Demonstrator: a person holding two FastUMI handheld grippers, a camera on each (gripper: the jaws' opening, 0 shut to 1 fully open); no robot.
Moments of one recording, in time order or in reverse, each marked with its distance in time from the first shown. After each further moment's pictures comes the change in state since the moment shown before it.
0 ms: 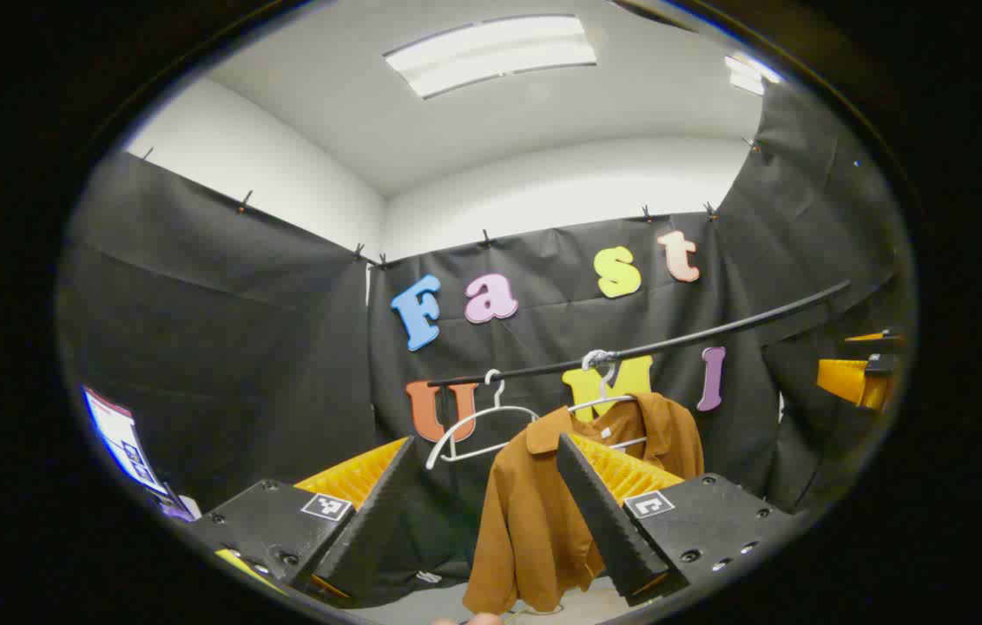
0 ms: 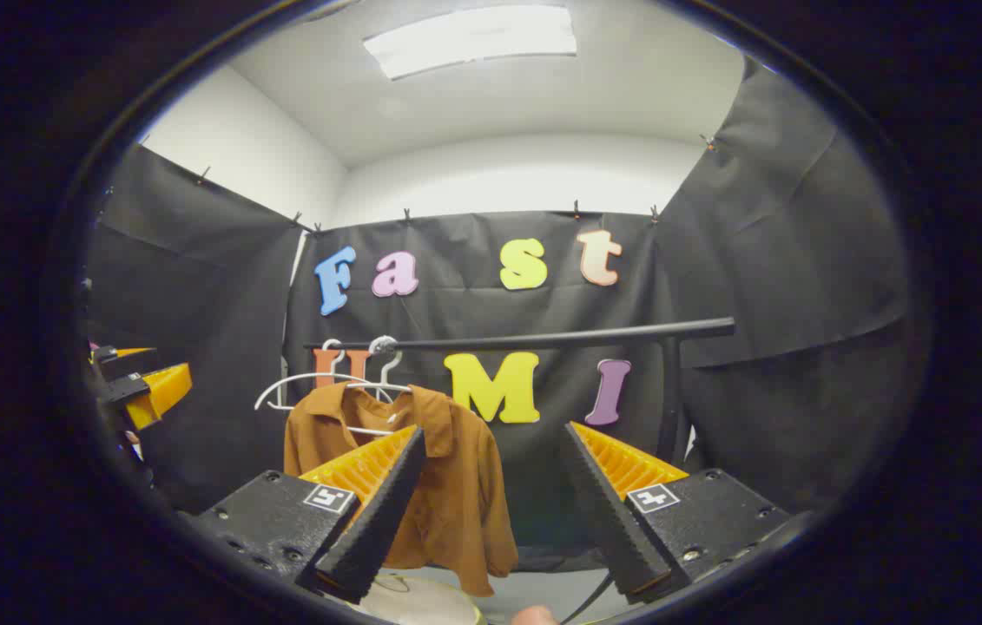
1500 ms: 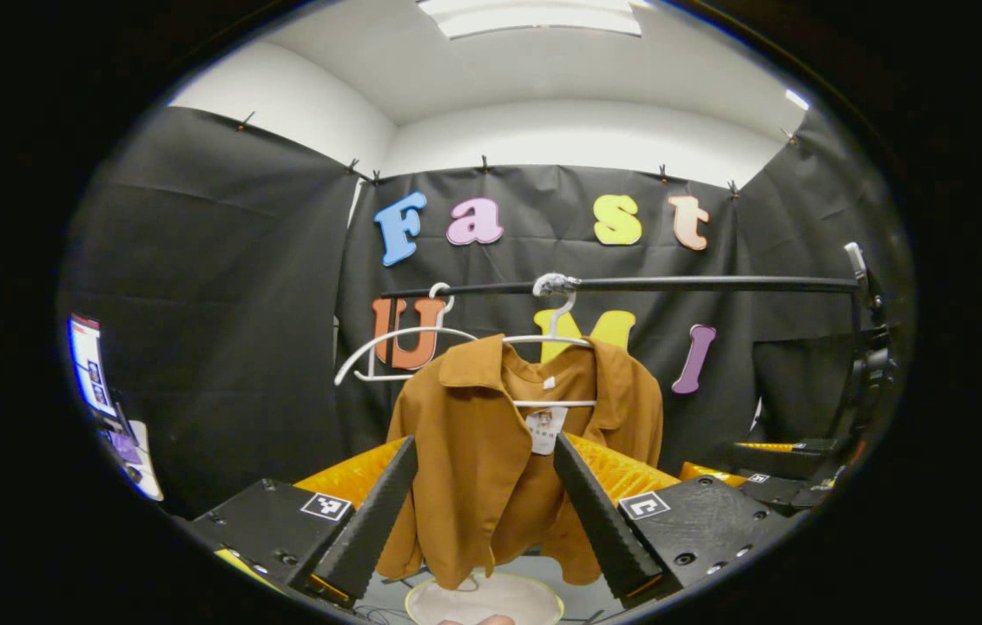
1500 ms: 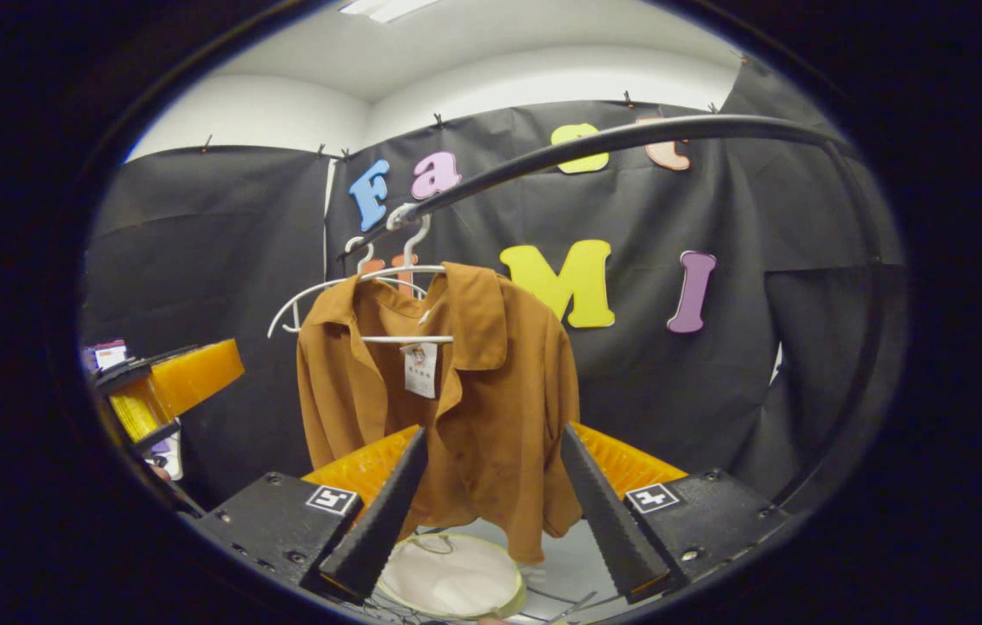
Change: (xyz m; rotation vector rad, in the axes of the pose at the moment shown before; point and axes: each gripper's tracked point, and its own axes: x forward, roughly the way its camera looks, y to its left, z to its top) left arm 0.049 -0.105 -0.082 -0.186 0.251 -0.002; right arm 0.109 0.039 -0.126 0.048 0.354 0.245
